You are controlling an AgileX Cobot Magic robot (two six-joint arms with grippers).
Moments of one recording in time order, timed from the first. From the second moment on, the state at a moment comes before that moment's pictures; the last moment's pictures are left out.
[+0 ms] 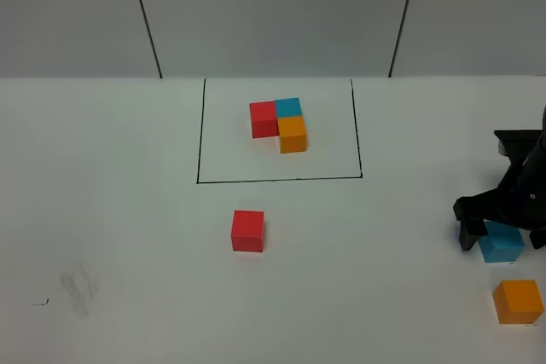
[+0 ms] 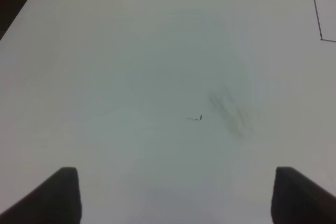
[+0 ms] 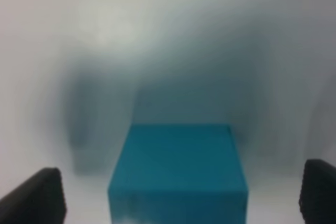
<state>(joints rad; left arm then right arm) 0.16 -0.01 -0.51 0.01 1.07 -0.07 0.03 1.99 -1.18 0.07 0.79 -0.03</state>
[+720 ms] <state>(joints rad) 0.16 -0.01 -0.51 0.01 1.07 -0.07 0.03 2.03 -1.18 0.06 0.79 -0.03</state>
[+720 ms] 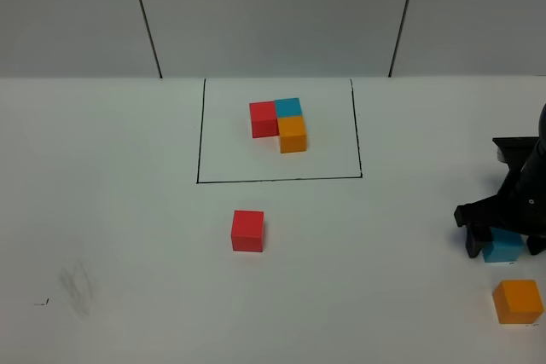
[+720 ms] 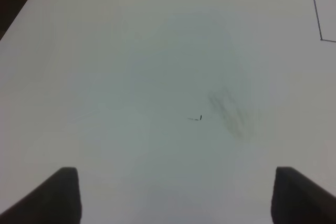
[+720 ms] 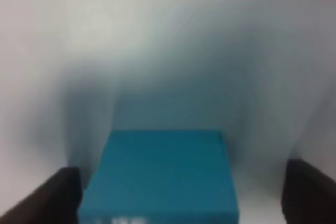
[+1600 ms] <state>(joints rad) 0.16 -0.01 -0.51 0.01 1.07 -0.06 0.03 1.99 -1.18 0.06 0.75 0.04</state>
